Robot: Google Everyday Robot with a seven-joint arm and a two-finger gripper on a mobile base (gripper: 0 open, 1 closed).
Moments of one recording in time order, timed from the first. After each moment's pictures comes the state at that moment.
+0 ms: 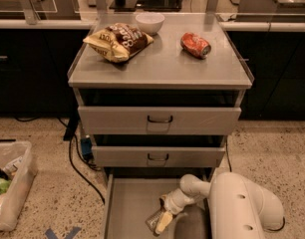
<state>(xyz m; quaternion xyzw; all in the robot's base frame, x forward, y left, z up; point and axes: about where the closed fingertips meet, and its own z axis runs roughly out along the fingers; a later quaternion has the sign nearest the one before) 0.538 -0.049 0.137 -0.57 0.76 0.29 0.14</state>
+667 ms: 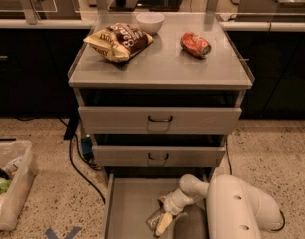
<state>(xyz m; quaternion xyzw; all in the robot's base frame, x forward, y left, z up) 0.531 -0.046 0.129 -0.58 0.74 0.31 0.13</state>
